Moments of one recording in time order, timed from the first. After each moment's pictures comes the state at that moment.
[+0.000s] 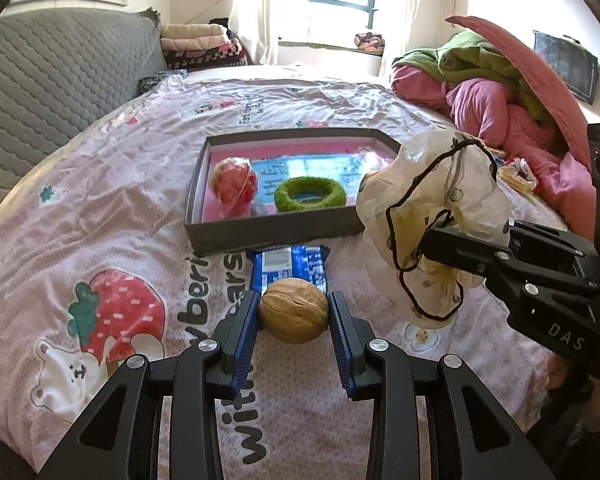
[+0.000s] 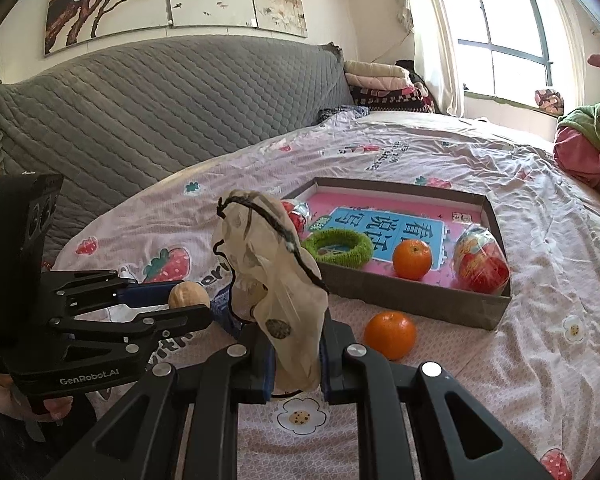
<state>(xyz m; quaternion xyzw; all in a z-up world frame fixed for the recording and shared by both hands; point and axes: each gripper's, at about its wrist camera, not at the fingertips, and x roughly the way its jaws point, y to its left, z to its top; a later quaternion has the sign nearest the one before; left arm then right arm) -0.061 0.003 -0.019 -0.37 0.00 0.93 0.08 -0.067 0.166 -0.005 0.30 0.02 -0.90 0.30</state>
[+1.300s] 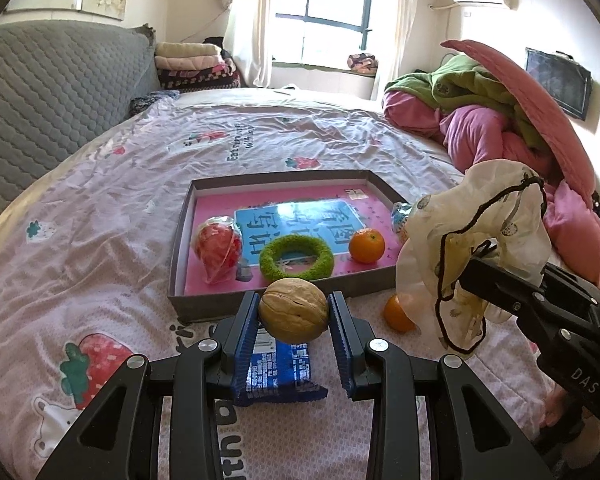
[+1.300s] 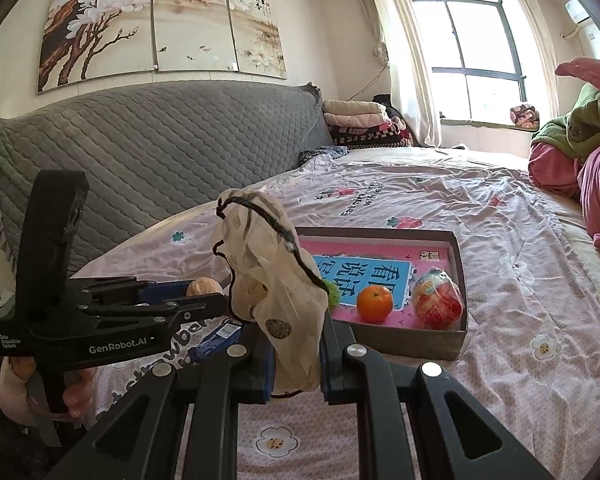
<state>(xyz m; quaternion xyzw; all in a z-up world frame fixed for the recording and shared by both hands) -0.098 0.013 0.007 -0.34 -0.02 0.94 0.09 -0.065 0.194 0.020 0.23 -0.02 -0.93 0.27</state>
